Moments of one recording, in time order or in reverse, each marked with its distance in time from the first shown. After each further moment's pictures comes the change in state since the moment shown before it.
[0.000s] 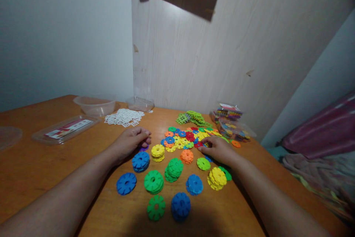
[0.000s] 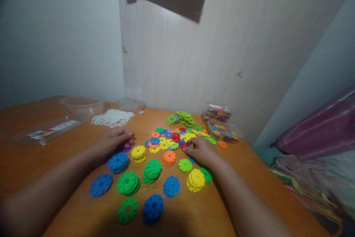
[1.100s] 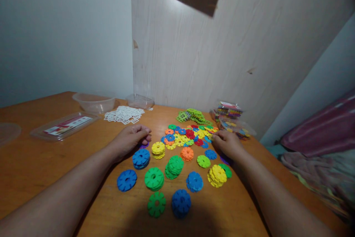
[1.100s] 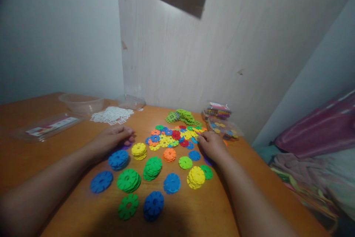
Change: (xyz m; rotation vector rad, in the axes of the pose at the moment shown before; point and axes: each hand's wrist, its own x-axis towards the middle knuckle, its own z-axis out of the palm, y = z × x) left_hand 0.003 -0.004 -0.002 0.036 0.002 0.009; right_hand 0.001 0.031 -0.011 0.051 0.241 -0.003
